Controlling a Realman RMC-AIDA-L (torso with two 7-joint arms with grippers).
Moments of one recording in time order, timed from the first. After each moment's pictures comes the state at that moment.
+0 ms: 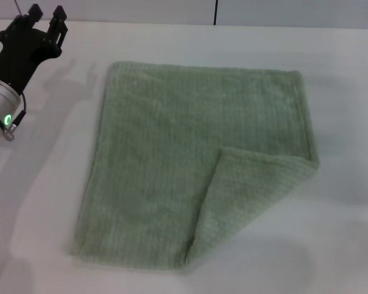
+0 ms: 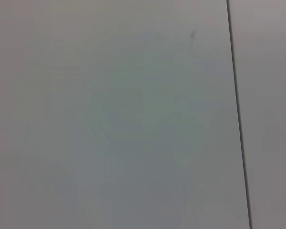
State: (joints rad) left arm -0.57 -2.08 1.05 0.10 0.51 1.14 -0.49; right arm 0.54 2.08 -1.80 -0.25 0.74 -1.11 -0.04
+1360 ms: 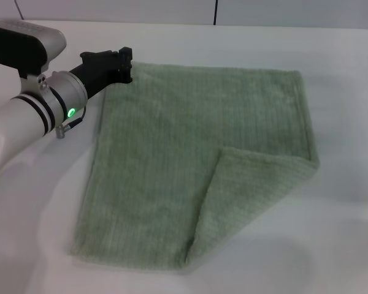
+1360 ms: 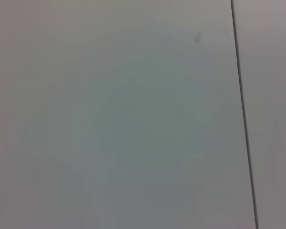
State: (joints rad) left arm -0.67 -2.08 1.50 0.25 0.51 0.65 -0.77; right arm 0.54 2.08 -1.81 -0.25 0.74 -1.11 -0.04
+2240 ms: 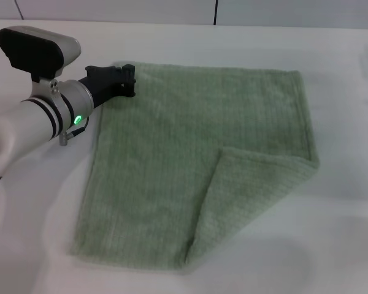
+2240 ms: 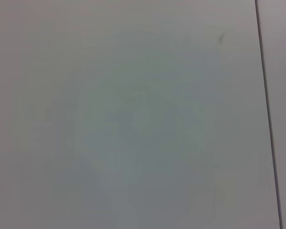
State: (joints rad) left arm -0.69 -2.08 1.60 0.25 0.51 0.53 -0.83; right arm 0.55 2.08 -1.84 -0.26 0.74 -1.11 -0.05
